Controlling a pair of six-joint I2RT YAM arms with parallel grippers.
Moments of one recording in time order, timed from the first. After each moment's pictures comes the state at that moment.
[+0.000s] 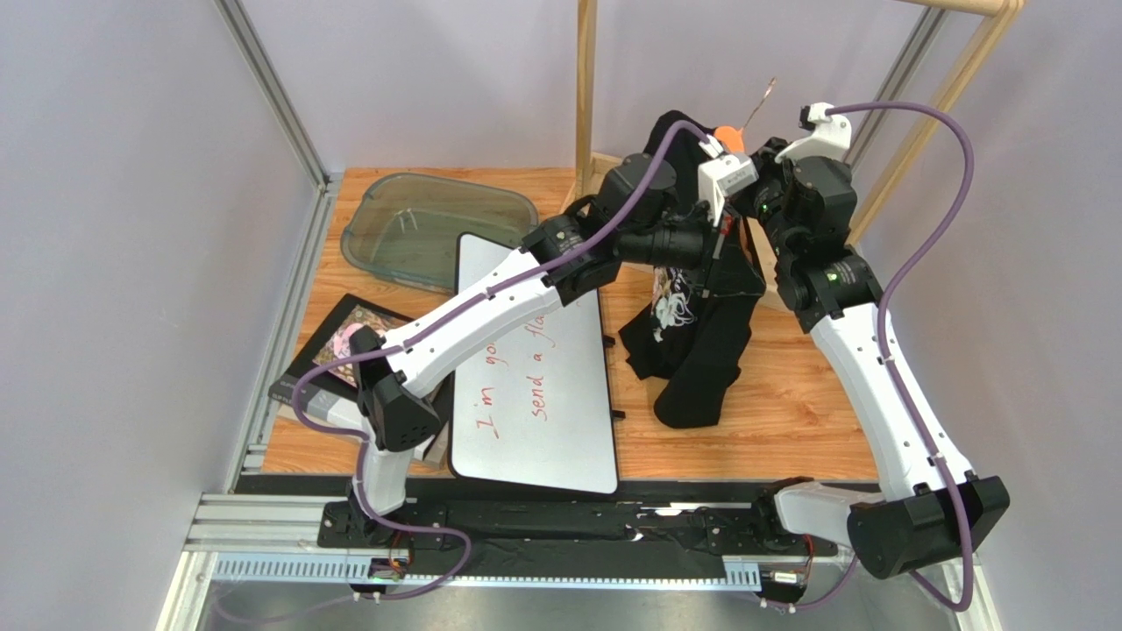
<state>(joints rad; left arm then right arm) -1.01 1.95 2.19 -0.41 0.57 -0.42 0.25 1.22 1.35 -0.19 0.13 0.41</state>
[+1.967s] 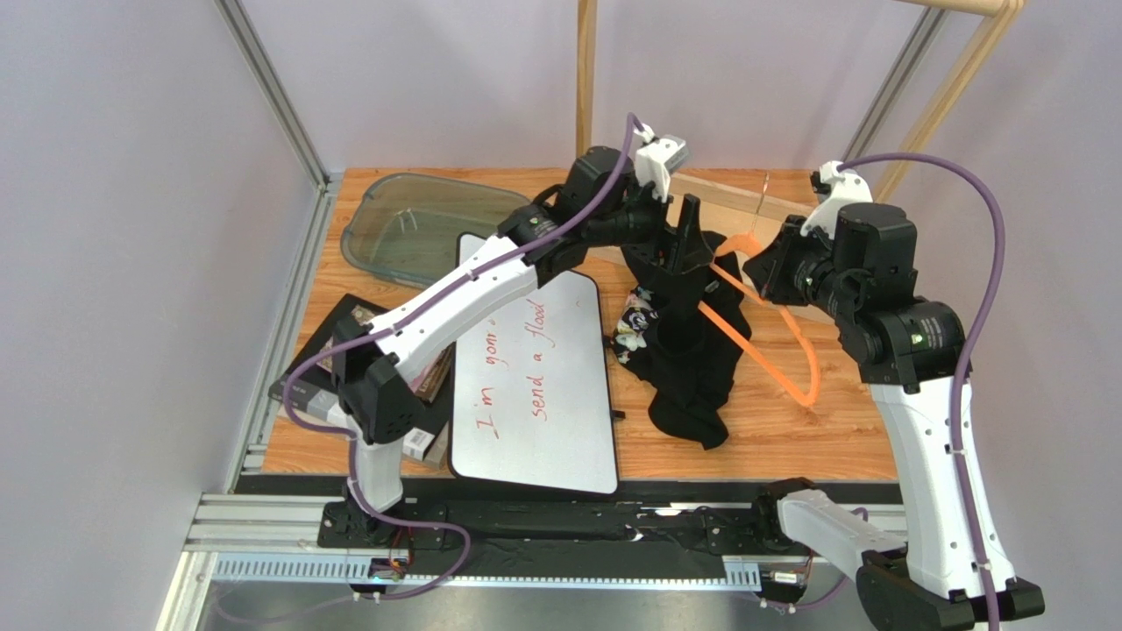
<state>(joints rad) -0.86 1.89 1.98 -0.40 0.30 -0.33 0.20 1.02 1.50 -0.96 -0.06 0.29</state>
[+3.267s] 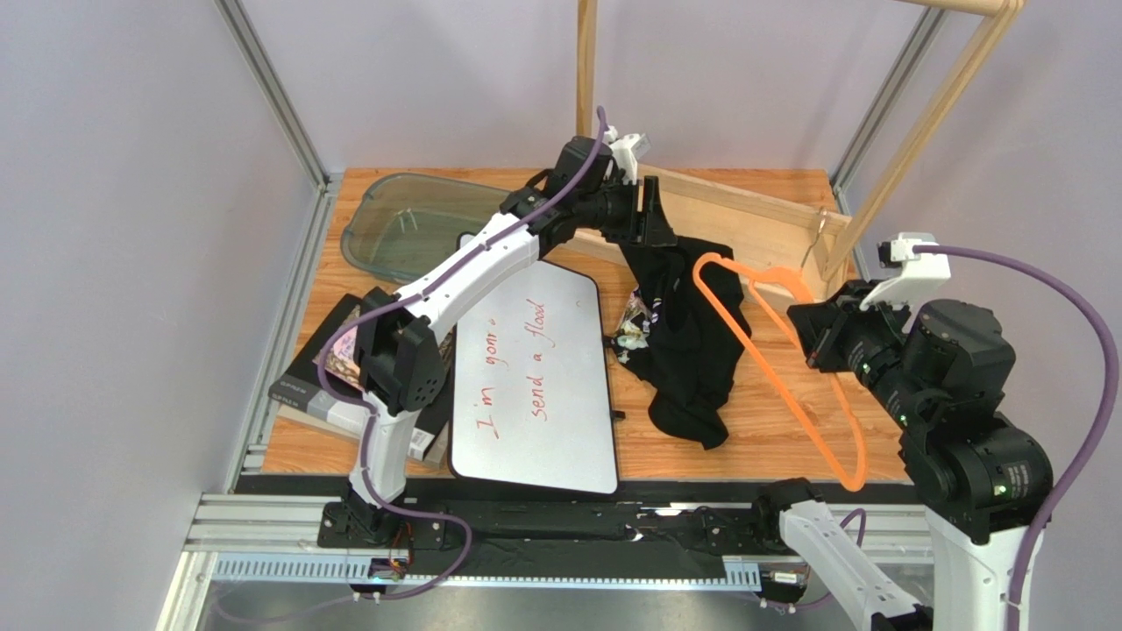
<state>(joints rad) -0.70 2.08 2.04 -0.42 0.40 -0.50 0.20 0.74 1.52 -1.10 -0.01 0.23</state>
